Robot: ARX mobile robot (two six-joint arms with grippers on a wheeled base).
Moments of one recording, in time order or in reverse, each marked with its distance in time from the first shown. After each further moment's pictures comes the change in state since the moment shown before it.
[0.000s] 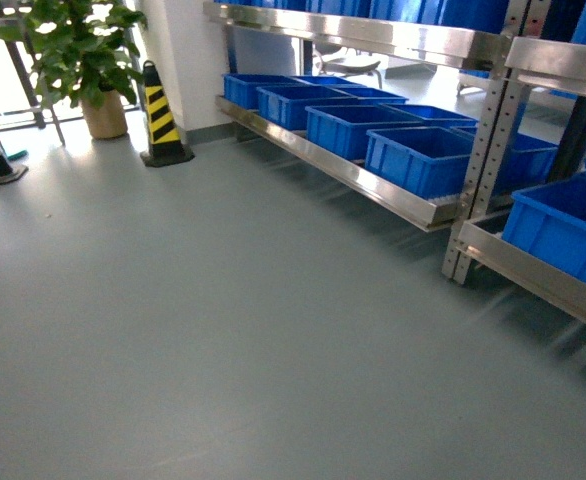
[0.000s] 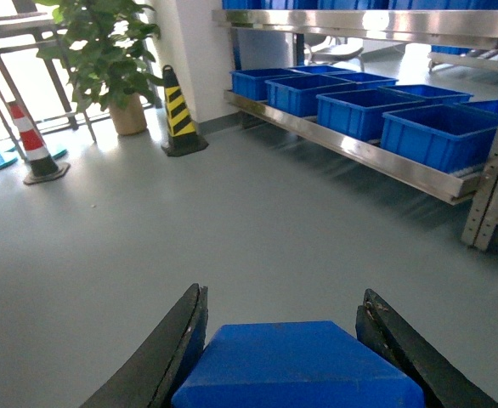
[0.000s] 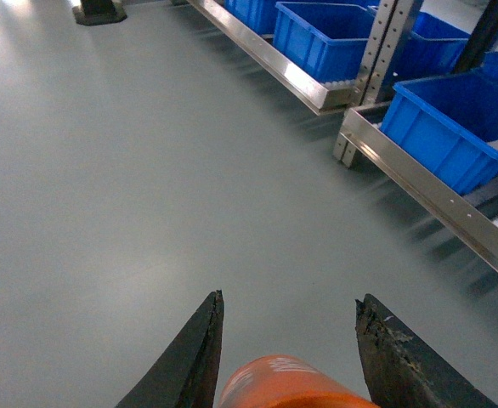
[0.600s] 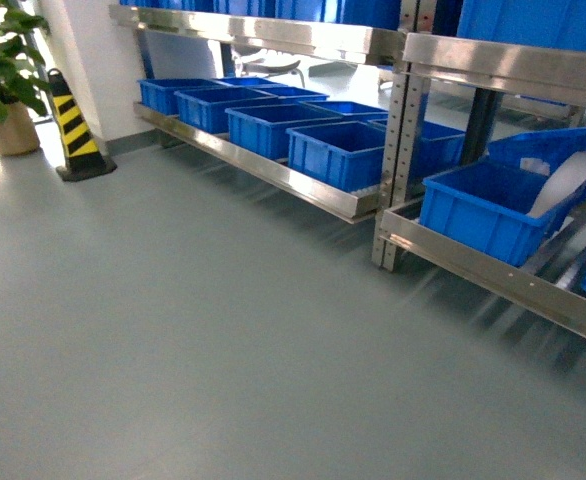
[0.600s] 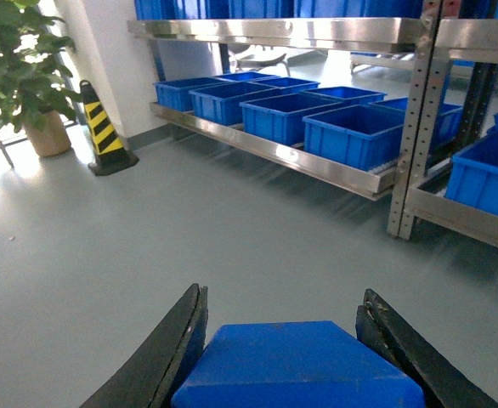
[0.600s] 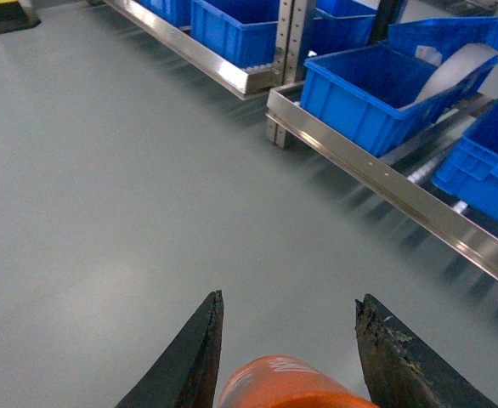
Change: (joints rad) left arm 0.000 0.000 0.000 0.000 0.000 0.000; right arm 0.000 0.000 0.000 0.000 0.000 0.000
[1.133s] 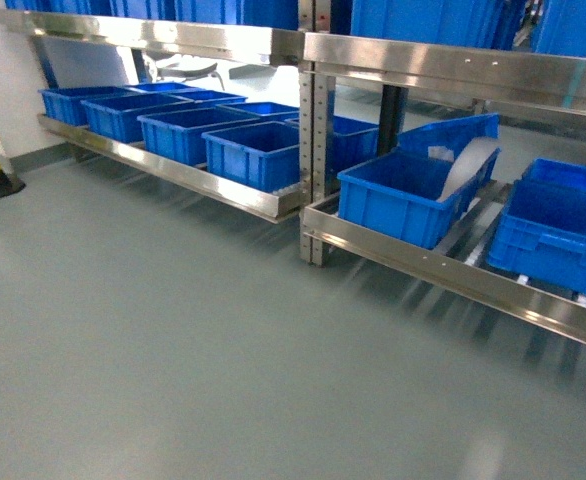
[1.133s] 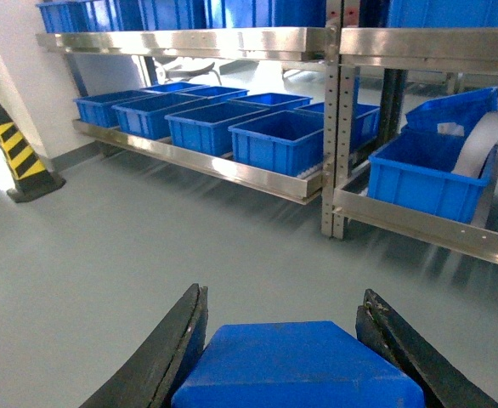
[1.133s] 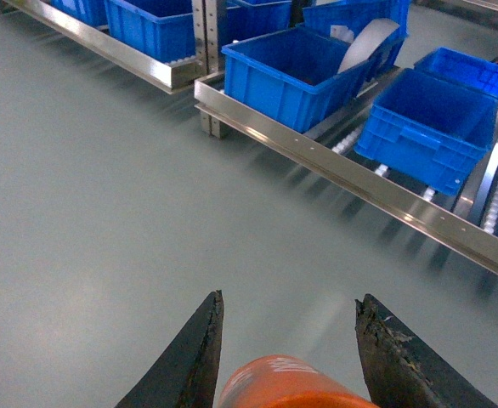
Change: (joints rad) left arm 0.000 0.000 0.000 0.000 0.000 0.000; right arm -0.001 0.000 0.000 0.000 0.000 0.000
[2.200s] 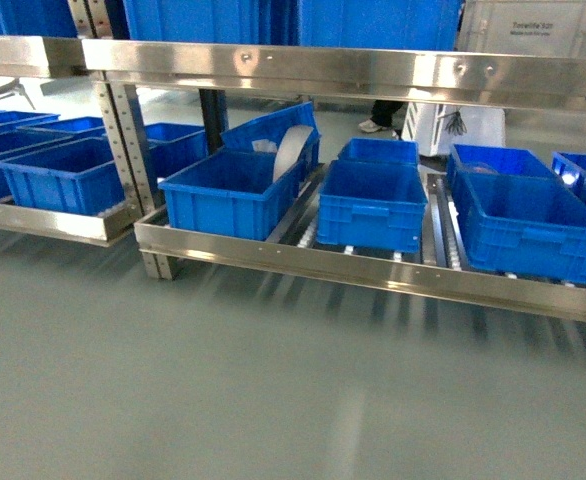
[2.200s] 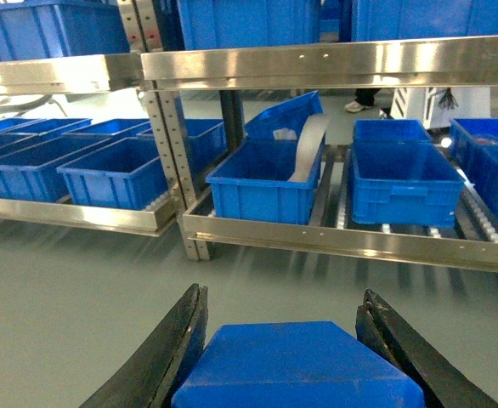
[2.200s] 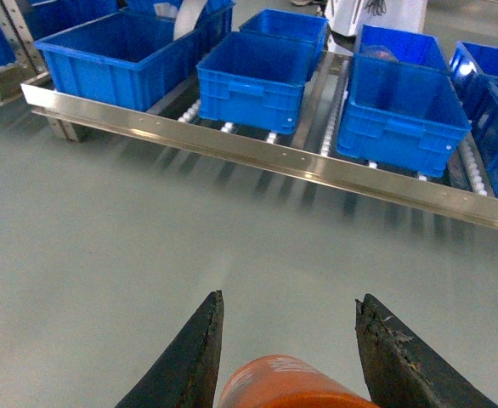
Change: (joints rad) left arm 0.000 0.000 0.000 0.000 0.000 0.000; right arm 0.000 0.000 0.000 0.000 0.000 0.000
